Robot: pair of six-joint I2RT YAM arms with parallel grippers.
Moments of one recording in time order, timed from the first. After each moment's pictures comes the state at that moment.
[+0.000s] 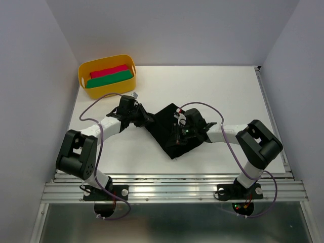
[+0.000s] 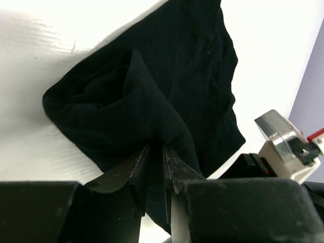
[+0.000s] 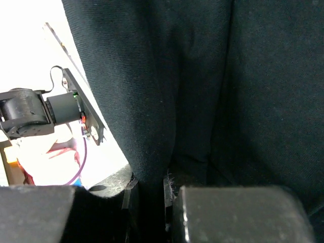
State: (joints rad) left arm -0.36 1.49 0.82 -0.07 0.31 -0.83; right arm 0.67 1.70 0.80 0.14 -0.66 0.73
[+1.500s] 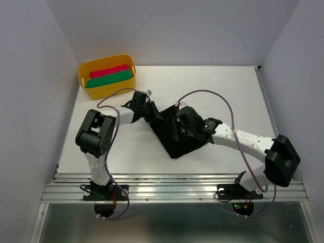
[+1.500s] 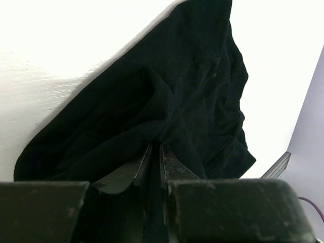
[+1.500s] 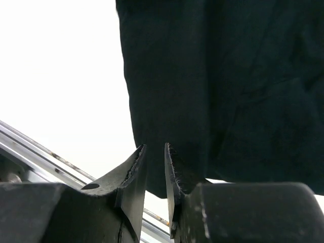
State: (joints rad) left arm -0.42 1.85 1.04 0.02 0.41 -0.75; right arm 0.84 1.43 1.03 -0.41 0.09 0.54
